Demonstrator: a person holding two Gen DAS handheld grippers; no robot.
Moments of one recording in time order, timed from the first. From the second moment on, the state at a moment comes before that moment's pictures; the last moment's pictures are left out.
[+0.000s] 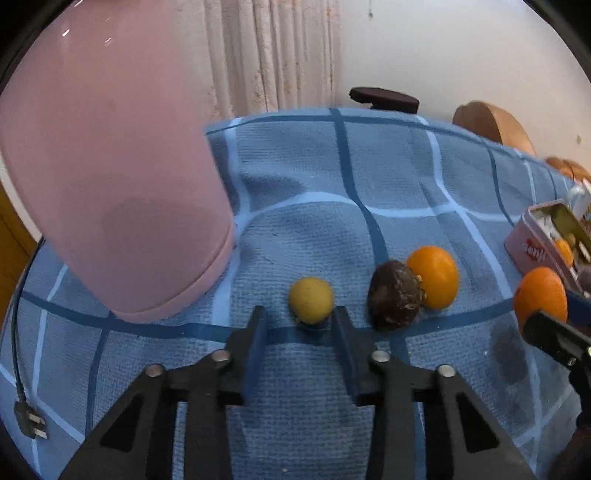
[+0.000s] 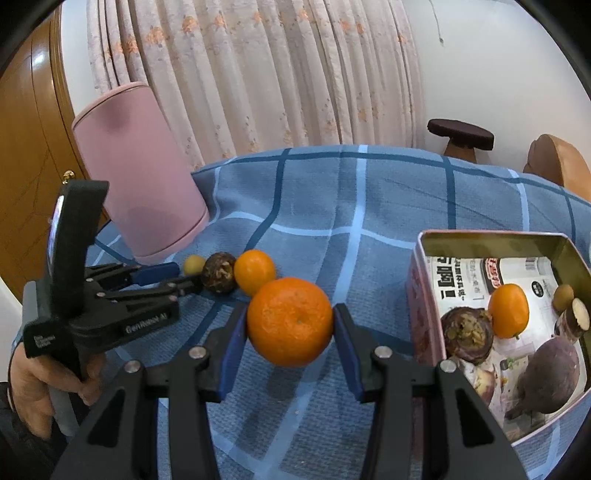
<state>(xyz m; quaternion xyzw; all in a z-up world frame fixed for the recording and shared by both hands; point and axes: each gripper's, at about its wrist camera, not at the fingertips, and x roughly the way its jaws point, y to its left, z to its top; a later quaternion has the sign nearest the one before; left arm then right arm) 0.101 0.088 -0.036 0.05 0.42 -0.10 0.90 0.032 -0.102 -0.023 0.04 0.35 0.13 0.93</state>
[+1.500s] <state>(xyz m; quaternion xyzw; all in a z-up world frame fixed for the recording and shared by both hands) -0.002 0.043 0.021 -0.04 0.20 -0.19 0.96 -0.033 -0.154 0.016 -0.01 0.18 0.01 0.98</state>
